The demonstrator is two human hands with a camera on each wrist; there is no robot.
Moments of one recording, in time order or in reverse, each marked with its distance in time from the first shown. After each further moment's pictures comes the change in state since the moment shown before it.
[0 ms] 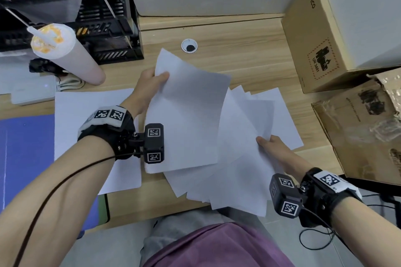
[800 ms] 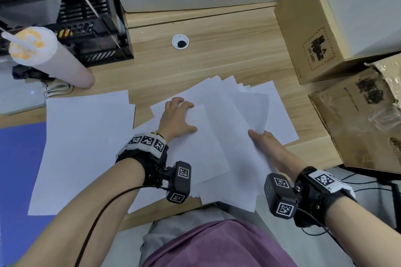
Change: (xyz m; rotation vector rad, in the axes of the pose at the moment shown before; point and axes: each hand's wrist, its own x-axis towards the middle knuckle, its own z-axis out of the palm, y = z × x) left_hand -0.014 -0.087 0.065 0.870 -0.268 0.136; right_hand 0.002 0.001 0.016 0.262 -0.024 0.022
